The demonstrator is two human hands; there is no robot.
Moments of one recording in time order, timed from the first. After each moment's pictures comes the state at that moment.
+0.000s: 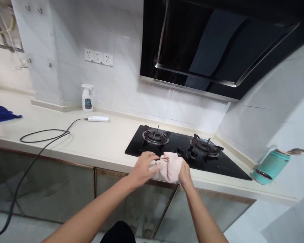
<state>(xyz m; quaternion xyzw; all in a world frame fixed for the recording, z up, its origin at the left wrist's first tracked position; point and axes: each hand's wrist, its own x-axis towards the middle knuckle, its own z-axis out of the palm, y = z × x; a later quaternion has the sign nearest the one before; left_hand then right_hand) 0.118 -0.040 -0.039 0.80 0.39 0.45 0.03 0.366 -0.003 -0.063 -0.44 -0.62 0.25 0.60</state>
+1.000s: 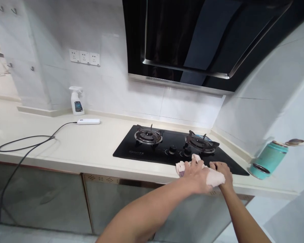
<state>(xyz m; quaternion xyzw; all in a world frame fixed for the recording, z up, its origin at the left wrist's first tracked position) 0.382 -0.034 -0.011 0.92 0.36 0.18 0.03 0.600 0.015 -0.072 -0.77 -0.57 -0.10 0.26</state>
